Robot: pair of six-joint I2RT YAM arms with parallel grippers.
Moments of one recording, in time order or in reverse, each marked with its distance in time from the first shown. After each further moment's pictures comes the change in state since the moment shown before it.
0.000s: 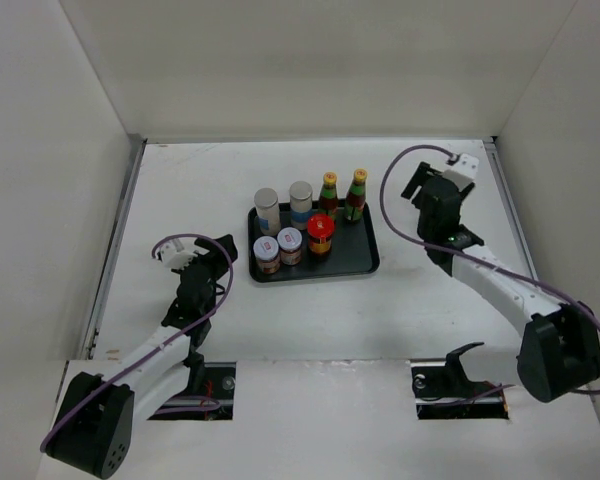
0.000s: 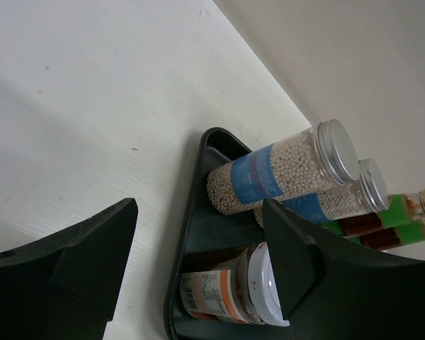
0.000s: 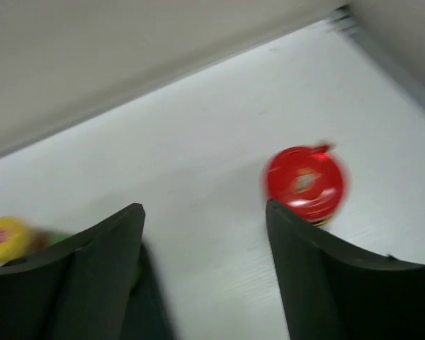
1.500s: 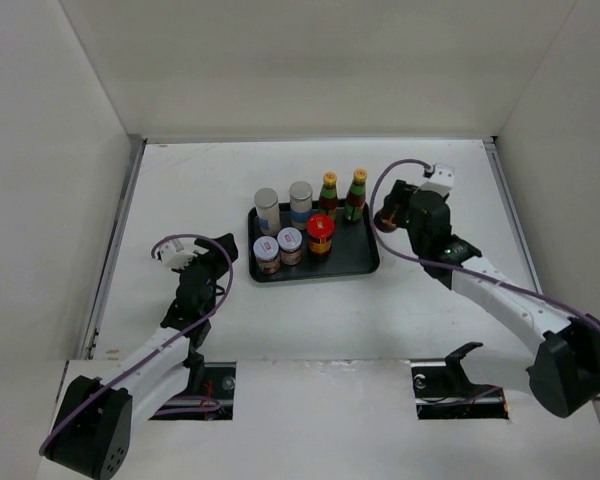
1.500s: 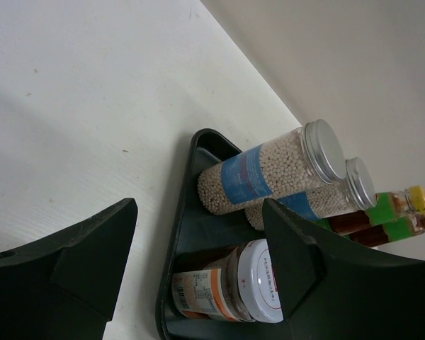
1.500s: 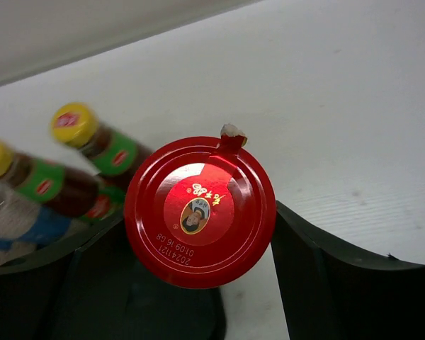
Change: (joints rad) left arm -0.009 -0.023 0.000 0.000 0.006 0.000; right arm 0.043 -0.084 -0.031 -0.163 -0.152 0.055
